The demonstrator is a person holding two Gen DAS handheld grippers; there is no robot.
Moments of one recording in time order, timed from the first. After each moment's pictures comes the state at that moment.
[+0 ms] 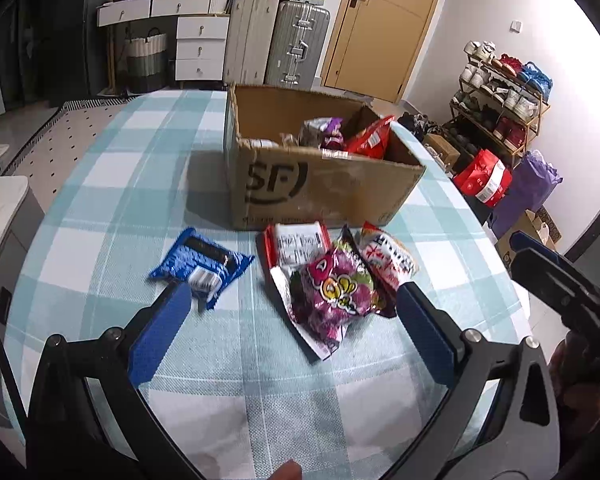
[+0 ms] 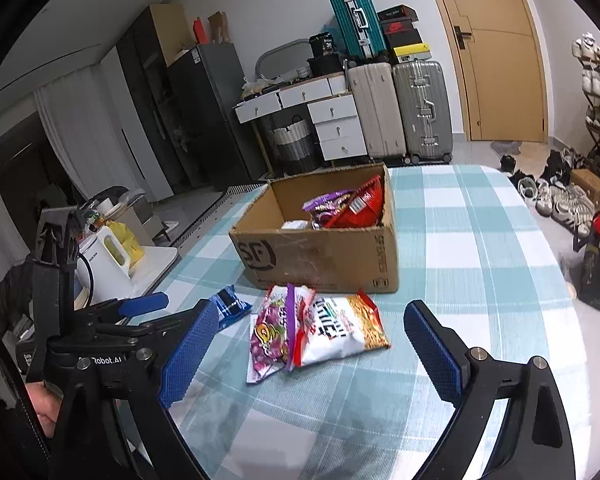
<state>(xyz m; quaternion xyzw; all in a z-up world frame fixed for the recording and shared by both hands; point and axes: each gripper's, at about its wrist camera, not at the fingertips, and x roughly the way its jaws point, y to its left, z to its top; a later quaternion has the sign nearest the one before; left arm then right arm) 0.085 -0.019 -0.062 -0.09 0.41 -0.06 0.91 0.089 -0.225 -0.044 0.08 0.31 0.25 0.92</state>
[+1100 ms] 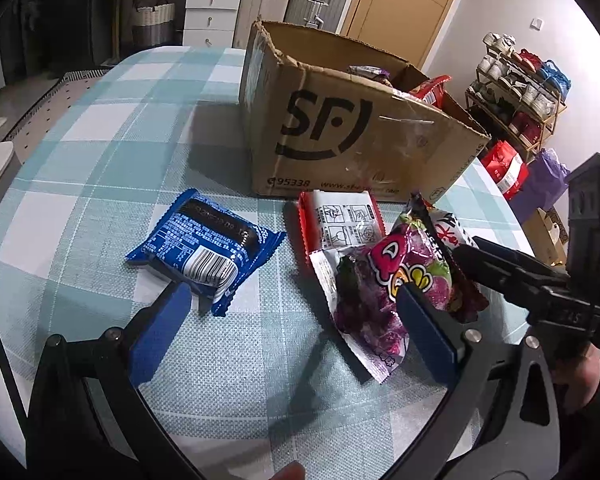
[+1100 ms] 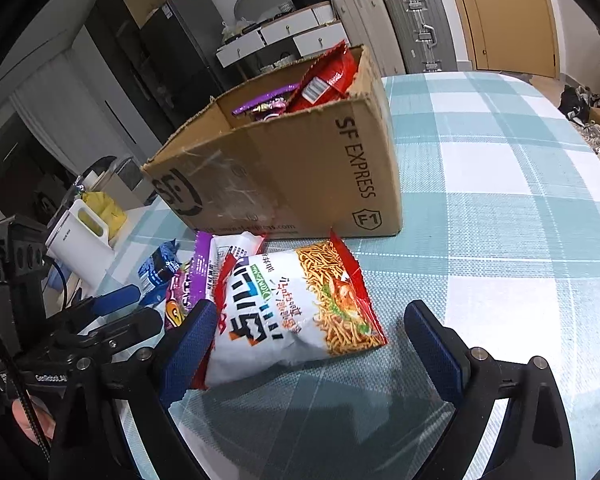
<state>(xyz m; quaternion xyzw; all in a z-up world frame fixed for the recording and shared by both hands) 0.145 0.001 -0.144 -0.12 0.44 -0.05 0.89 0.188 -0.208 -0.148 0.09 0.42 0.26 0.86</state>
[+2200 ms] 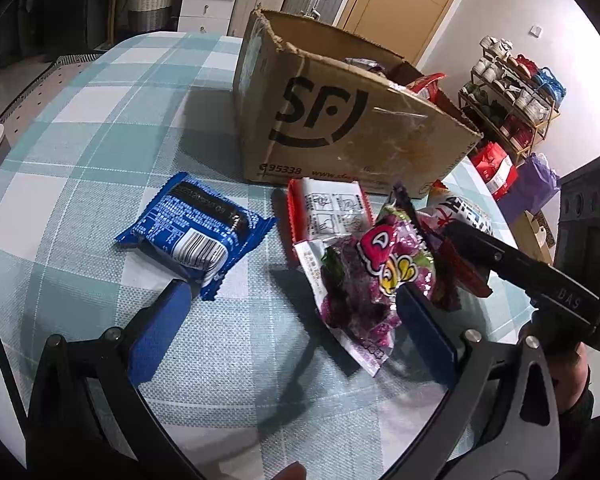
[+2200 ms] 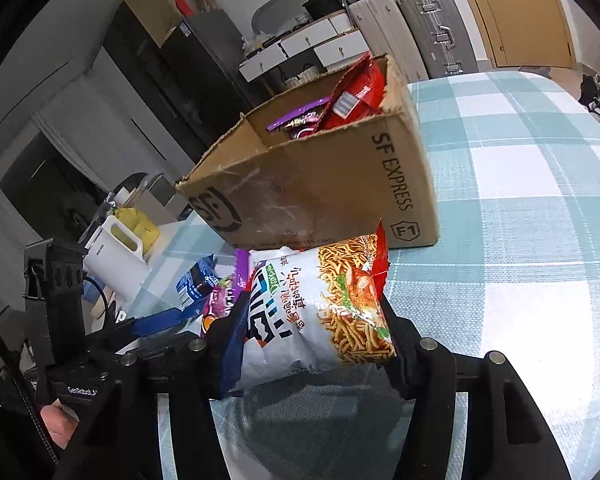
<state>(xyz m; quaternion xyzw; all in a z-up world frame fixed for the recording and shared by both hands) 0.140 0.006 -0.152 -0.14 0.45 -0.07 0.88 0.184 -0.200 -0.144 0.14 0.40 0.31 0.85</state>
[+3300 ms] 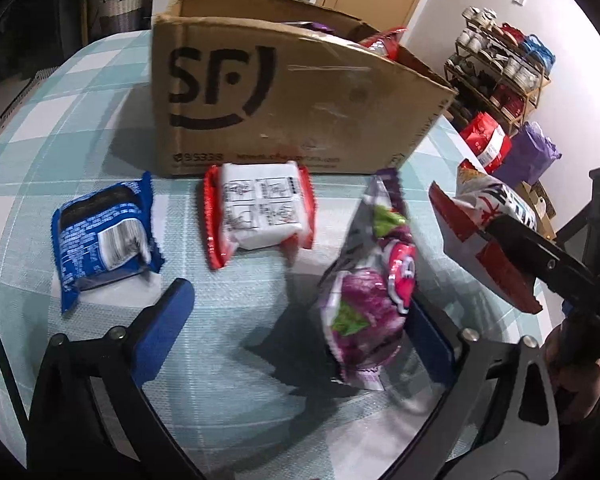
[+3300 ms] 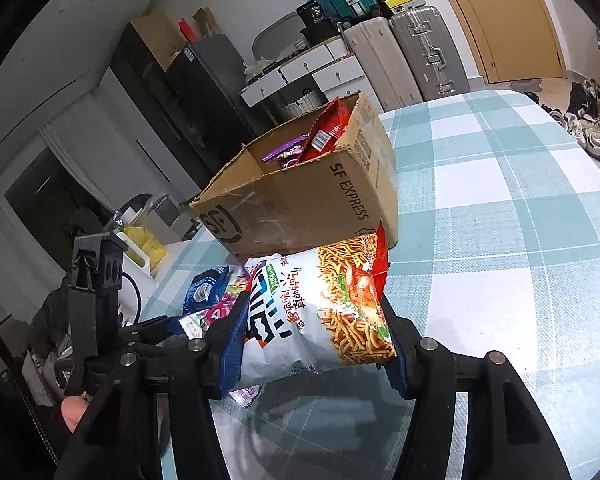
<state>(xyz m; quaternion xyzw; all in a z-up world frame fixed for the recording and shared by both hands) 0.157 -0.052 -0.163 -0.10 0.46 -0.10 0.88 0.144 -0.254 -0.128 0.16 0.36 0.30 0.87</state>
